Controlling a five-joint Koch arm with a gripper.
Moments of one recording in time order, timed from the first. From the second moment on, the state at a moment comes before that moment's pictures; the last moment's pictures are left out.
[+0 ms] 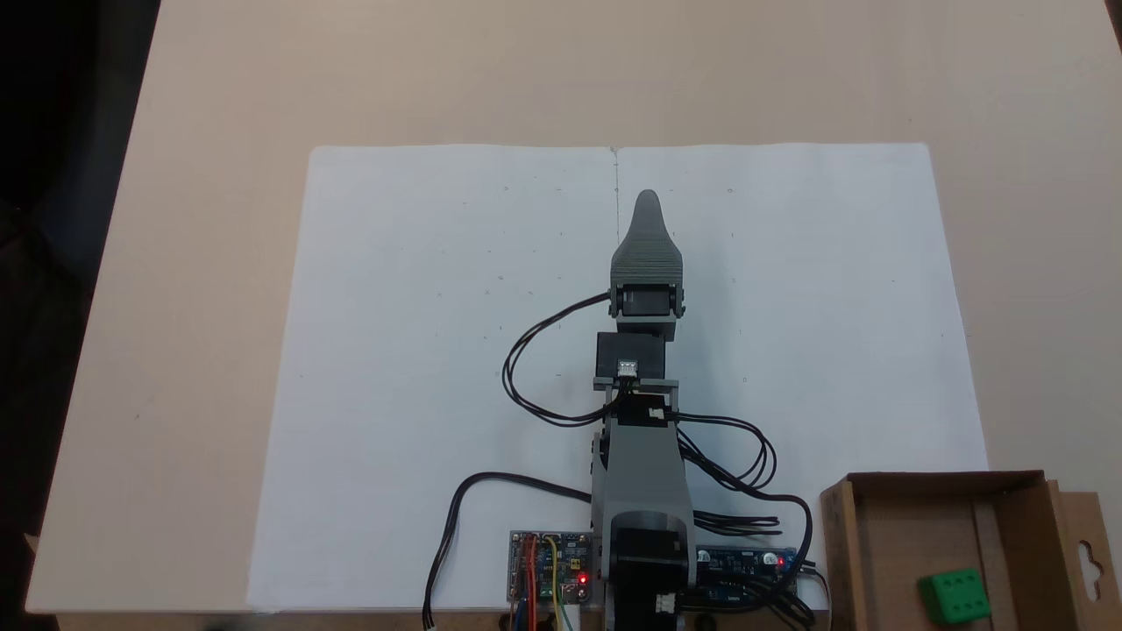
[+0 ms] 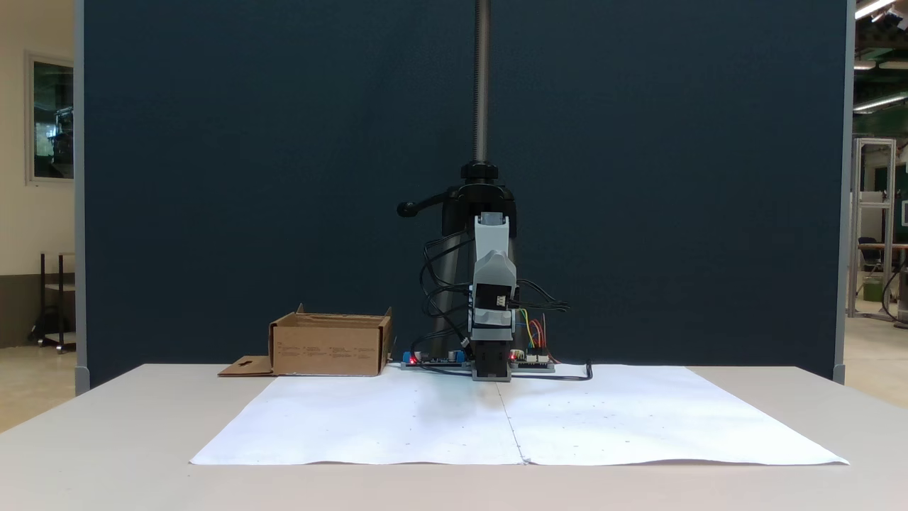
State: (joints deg) arm 2.5 128.7 175.3 -78.1 -4.1
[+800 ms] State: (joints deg) arm 1.5 128.7 175.3 -78.1 -4.1
